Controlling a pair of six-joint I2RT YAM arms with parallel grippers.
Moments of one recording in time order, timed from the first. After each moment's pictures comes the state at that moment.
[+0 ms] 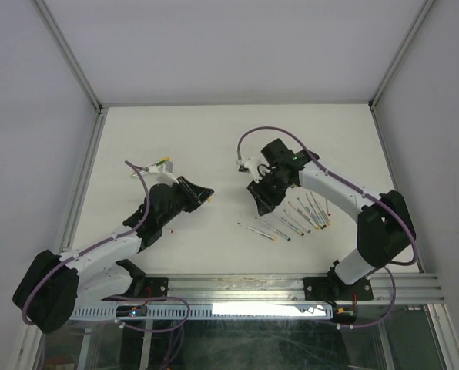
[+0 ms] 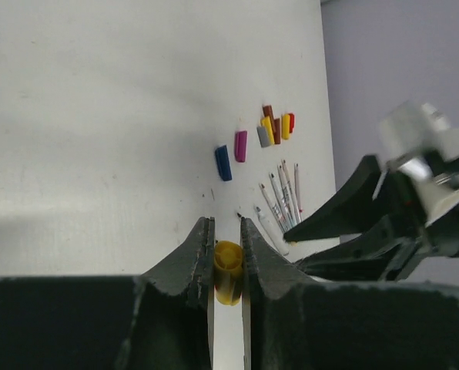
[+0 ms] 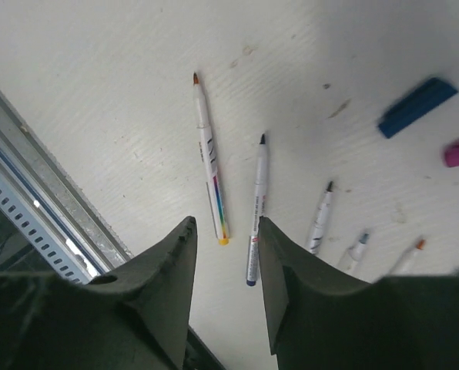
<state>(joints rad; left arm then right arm) -0.57 0.98 0.33 0.40 0.02 -1.06 0.65 1.59 1.16 -0.88 -0.38 -0.27</state>
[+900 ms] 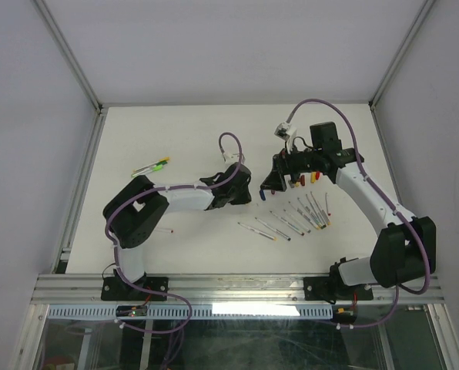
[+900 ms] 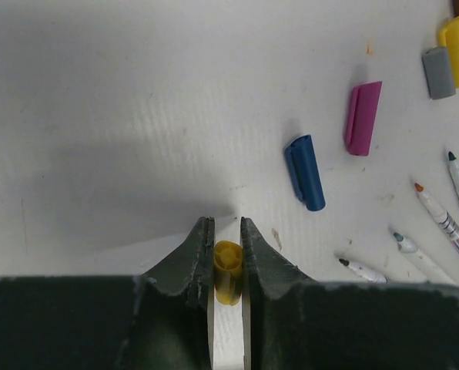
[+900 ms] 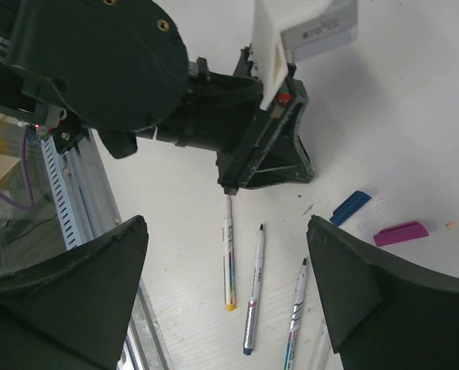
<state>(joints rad) -0.85 1.86 1.05 0.01 -0.15 -0.81 0.29 1.39 1.10 -0.58 -0.88 -0.22</state>
